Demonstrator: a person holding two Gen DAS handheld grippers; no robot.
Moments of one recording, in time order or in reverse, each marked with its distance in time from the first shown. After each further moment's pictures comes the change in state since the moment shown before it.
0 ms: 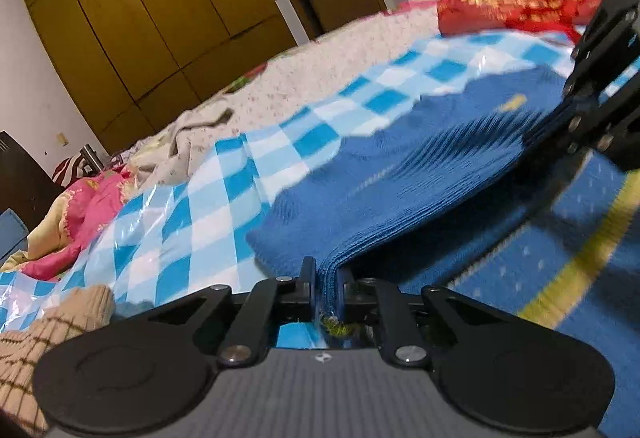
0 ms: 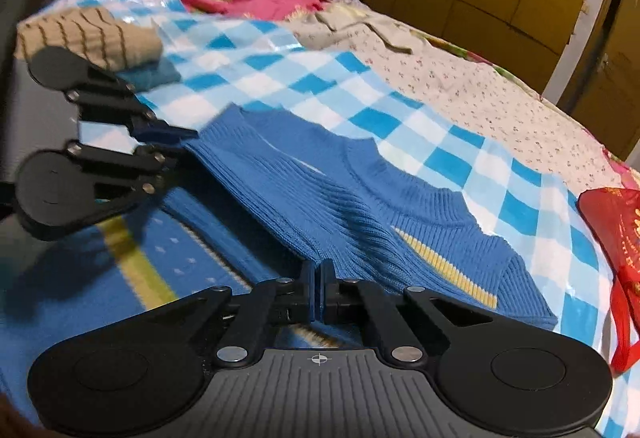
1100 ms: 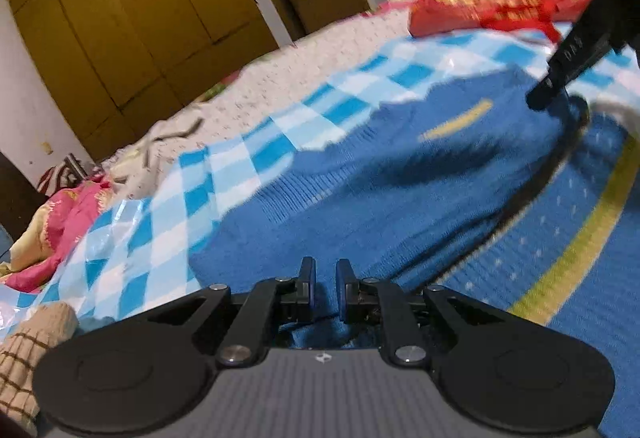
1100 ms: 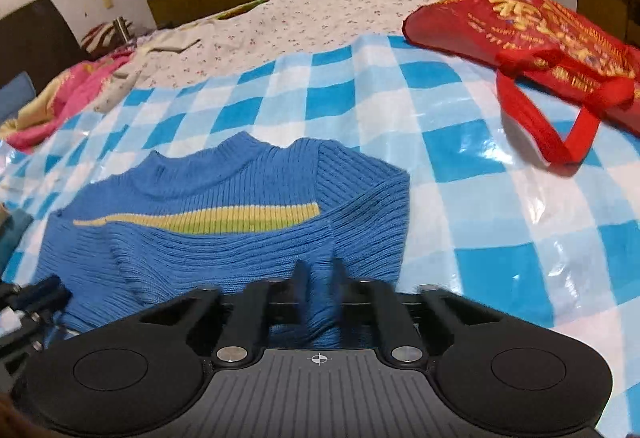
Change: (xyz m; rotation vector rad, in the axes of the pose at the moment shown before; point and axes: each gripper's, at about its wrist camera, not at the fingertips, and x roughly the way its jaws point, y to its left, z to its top) left arm 0.003 -0.037 0.020 -0.005 -0.037 -0.025; right arm 0.009 -0.141 -0.067 0.693 0.027 -0.145
